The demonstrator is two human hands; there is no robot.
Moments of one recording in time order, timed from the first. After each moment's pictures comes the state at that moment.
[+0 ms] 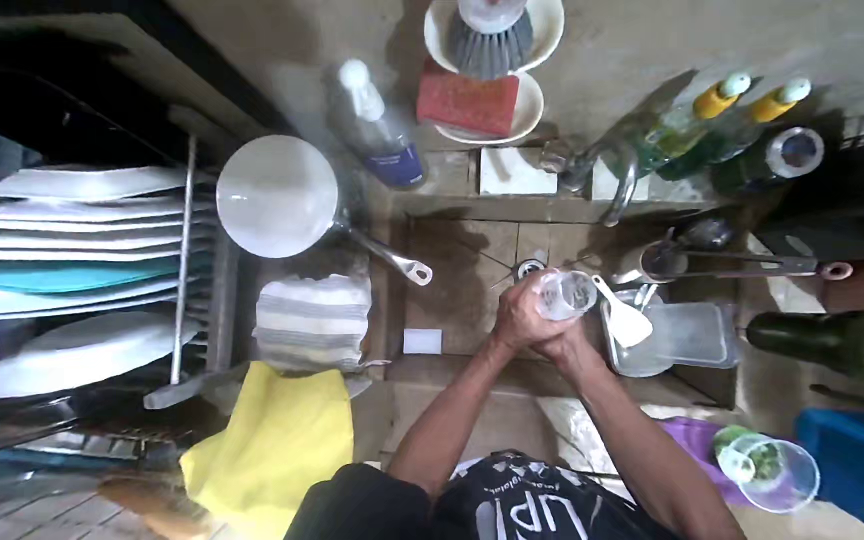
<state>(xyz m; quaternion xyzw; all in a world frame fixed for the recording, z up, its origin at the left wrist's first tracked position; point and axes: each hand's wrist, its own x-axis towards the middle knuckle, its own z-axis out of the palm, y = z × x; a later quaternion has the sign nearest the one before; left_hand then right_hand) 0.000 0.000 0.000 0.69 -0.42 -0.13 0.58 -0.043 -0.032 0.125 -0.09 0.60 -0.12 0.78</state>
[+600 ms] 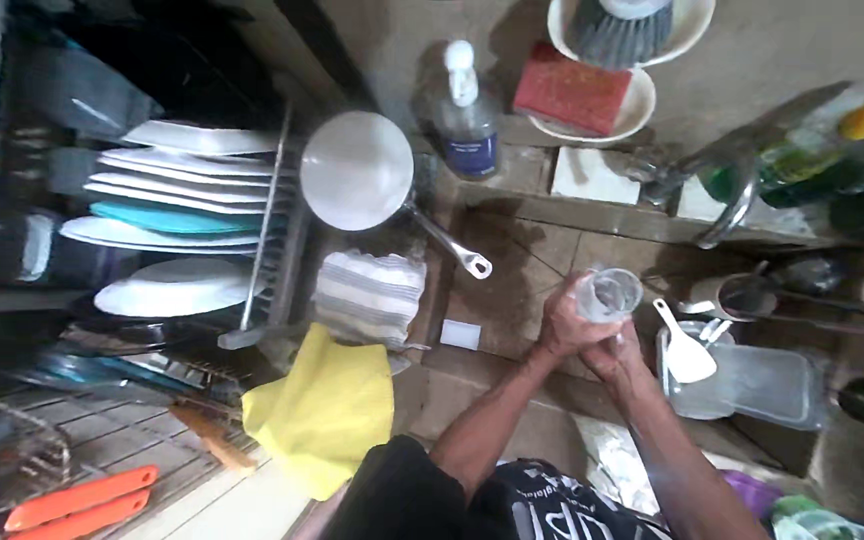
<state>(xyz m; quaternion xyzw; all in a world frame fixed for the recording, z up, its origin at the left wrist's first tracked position) -0.001 0.002 -0.003 0.69 -0.24 -0.17 0.66 -0.080 -0.056 -0.003 -0.19 0.38 -0.19 0.89</state>
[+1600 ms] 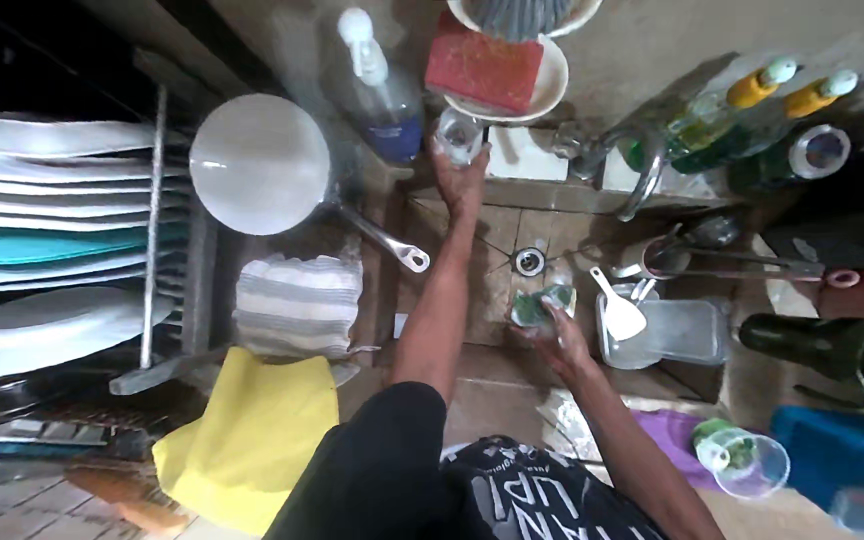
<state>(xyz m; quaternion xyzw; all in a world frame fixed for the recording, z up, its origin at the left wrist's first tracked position) 0.189 -0.084 -0.007 0.76 -0.06 -0.04 0.65 -0.108 -0.048 0.007 -0.29 0.51 -0.10 0.80</state>
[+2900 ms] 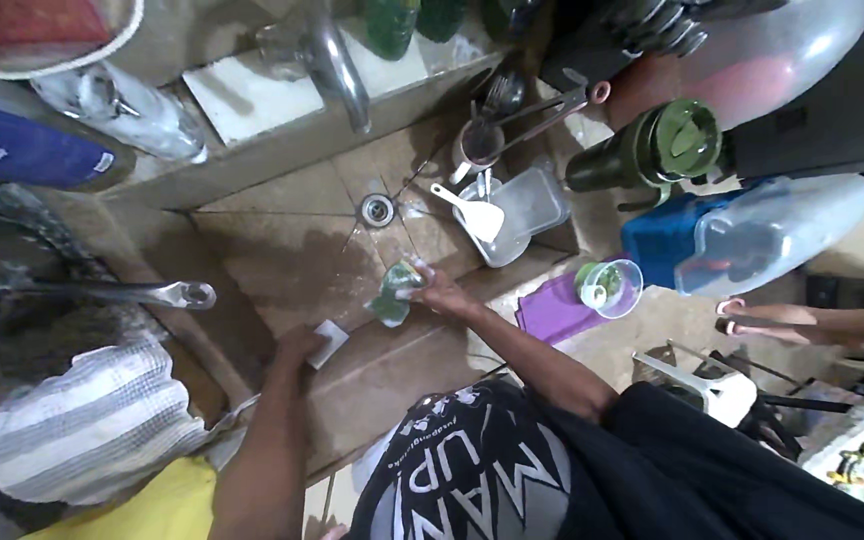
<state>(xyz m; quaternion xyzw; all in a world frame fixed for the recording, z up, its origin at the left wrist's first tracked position) 0.092 0.143 -0.096 0.77 -0.25 -0.58 -0.09 -0.162 -0.043 -0.015 -0.50 0.52 0.05 0.69</state>
